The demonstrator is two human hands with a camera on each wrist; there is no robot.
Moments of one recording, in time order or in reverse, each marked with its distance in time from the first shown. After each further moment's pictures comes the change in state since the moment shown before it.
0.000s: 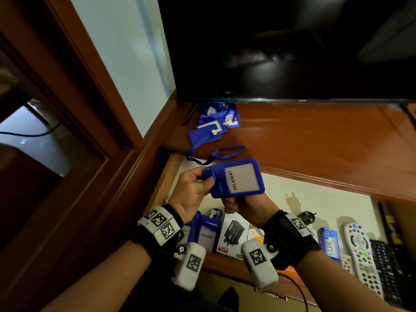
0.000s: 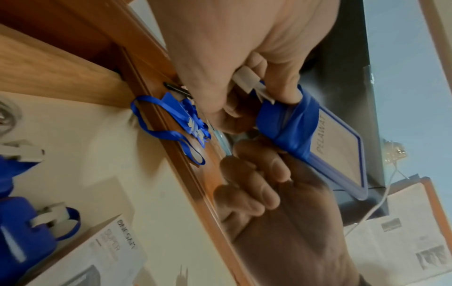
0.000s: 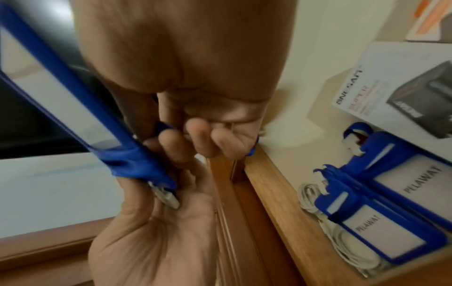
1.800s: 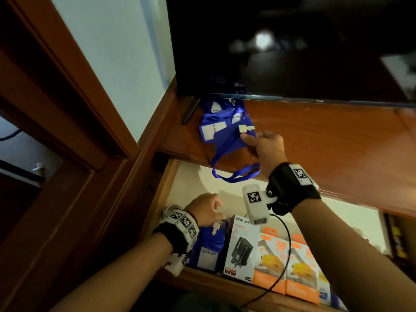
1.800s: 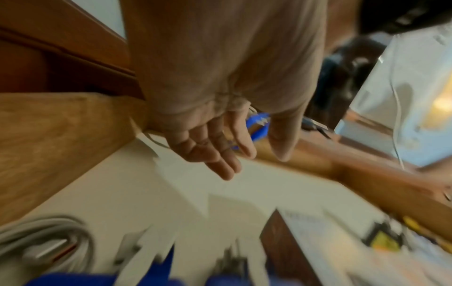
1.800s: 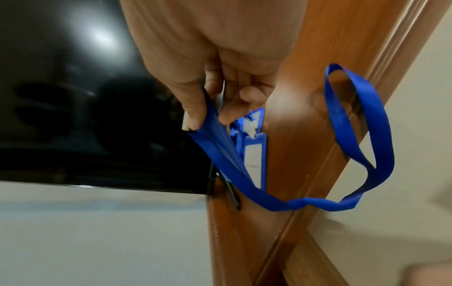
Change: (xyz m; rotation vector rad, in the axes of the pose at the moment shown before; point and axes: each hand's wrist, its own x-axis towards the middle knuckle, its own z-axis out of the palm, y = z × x) left_hand 0.103 -0.085 -0.070 1.262 -0.291 -0.261; right_hand 0.148 -0.081 -0.033 -0.343 0.670 -0.114
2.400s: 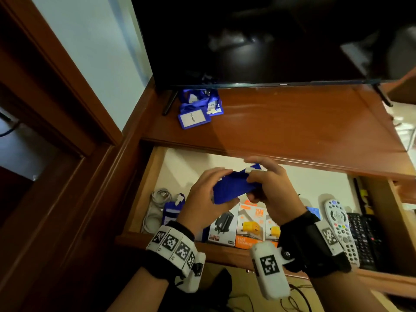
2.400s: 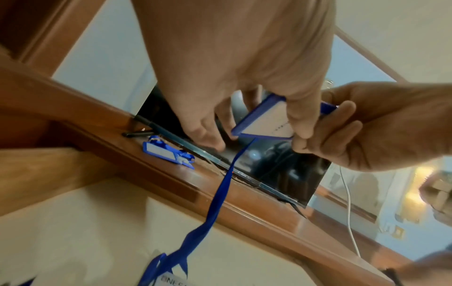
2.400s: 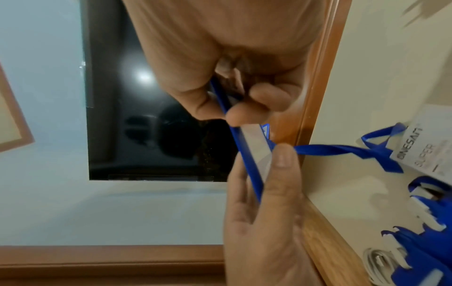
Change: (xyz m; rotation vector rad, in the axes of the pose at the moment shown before) left_hand -0.118 0.095 0.024 -0.359 0.401 0.418; right_hand -0.185 0.018 -0.086 0.058 -0.056 0.107
